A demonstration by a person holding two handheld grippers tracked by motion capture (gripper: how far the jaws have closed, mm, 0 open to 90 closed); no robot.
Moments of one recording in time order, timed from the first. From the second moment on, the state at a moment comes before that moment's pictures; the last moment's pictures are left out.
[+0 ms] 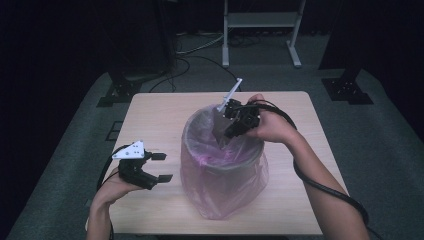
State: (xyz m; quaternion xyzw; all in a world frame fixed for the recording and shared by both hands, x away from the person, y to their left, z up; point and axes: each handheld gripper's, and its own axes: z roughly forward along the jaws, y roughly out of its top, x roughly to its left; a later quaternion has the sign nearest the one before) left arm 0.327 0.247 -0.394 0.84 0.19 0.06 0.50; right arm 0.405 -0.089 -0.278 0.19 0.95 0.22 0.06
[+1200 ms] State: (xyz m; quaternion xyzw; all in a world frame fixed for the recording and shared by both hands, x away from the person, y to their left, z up) left arm 0.327 0.251 -0.398 0.84 0.21 0.07 0.50; right arm 0.418 -0.188 -0.270 0.28 0.87 0.41 0.05
